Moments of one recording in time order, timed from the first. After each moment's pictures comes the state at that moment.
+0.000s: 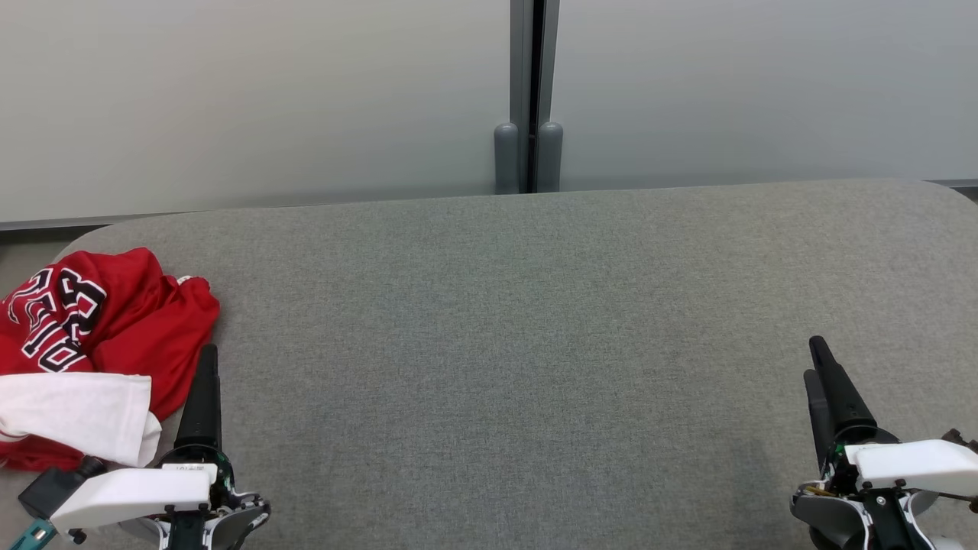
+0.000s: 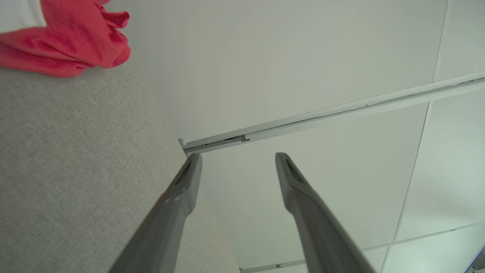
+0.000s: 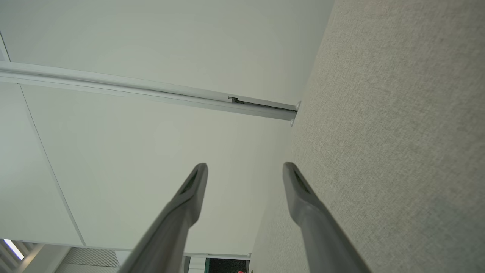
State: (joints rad) left arm -0.06 0.03 0.08 0.21 -1.42 -0.13 0.01; right arm -0.08 -0.03 -0.02 0.19 1.47 0.13 0.02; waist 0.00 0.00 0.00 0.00
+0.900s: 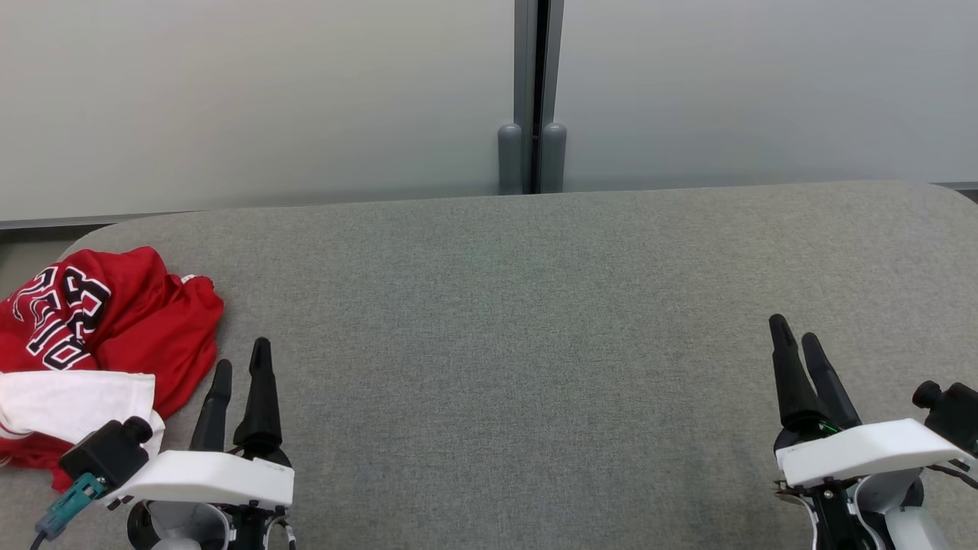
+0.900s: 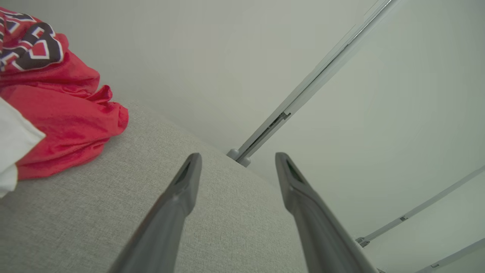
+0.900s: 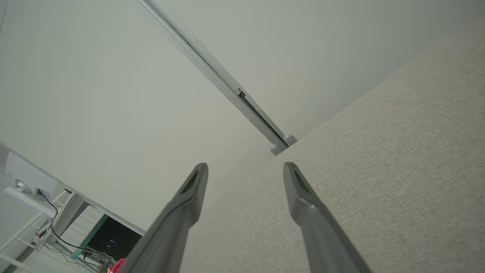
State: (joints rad) left arm -0.06 0.04 -0.01 0.17 -0.81 -0.03 -0.08; right arm -0.10 -0.05 0.06 0.14 0.89 0.13 -0.08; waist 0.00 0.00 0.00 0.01
